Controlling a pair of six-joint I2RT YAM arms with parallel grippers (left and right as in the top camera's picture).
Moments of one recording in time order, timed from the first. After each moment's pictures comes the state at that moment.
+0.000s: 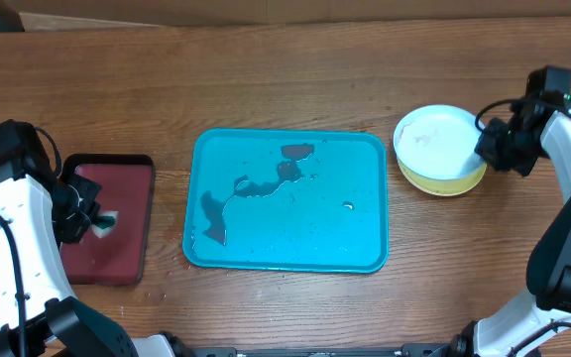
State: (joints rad) left arm 0.51 1.53 1.30 -1.22 -0.01 -0.68; right arm -0.27 1.87 1.38 -0.93 -0.13 0.30
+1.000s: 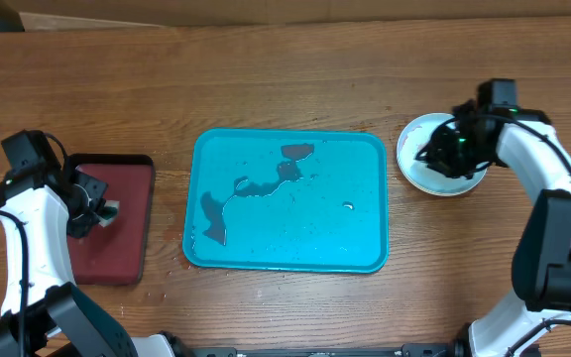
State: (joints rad) left arm 0.51 1.55 1.10 -0.84 -0.01 -0.65; right arm -0.07 1.87 1.27 -0.78 -0.43 0.33
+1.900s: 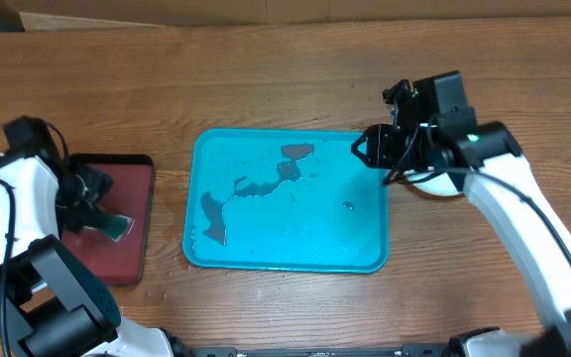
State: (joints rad) left arm 0.51 1.75 1.29 -0.99 -0.03 -0.59; right arm 0.27 1.50 1.27 -0.77 -0.45 0.34
